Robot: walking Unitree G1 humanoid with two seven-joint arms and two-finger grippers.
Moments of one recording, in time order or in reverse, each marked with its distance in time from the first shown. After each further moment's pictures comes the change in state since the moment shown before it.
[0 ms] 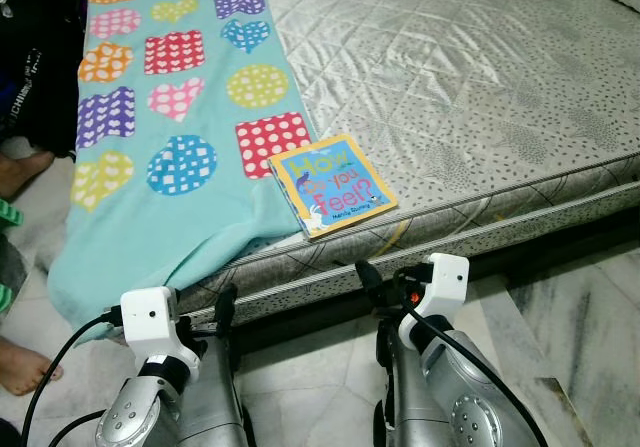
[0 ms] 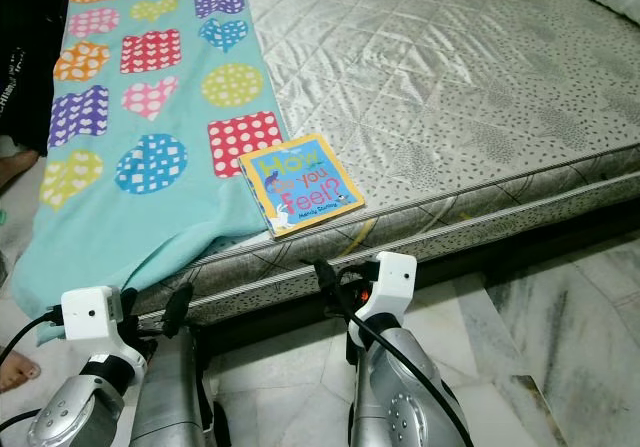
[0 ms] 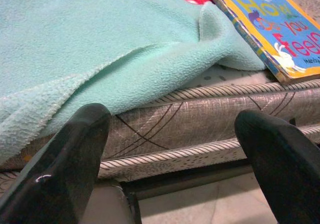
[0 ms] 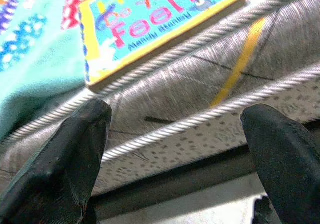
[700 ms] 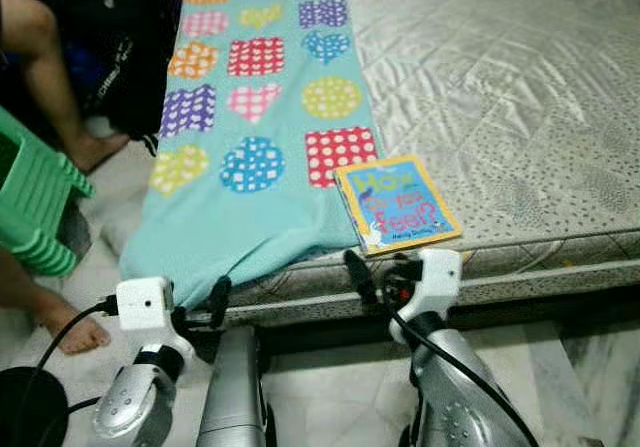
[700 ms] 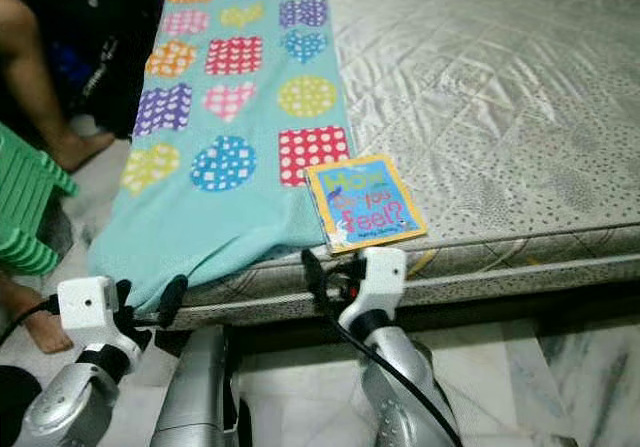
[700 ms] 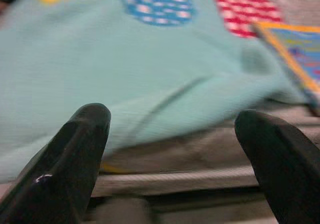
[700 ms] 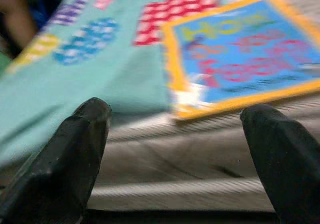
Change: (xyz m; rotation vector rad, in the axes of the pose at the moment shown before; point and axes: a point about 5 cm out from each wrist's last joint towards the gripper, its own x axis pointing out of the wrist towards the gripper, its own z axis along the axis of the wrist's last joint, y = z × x) left arm 0.009 -0.008 0.001 0.000 -0.010 -0.047; right arm -0.013 -0.007 0.006 -0.170 -0.091 0.013
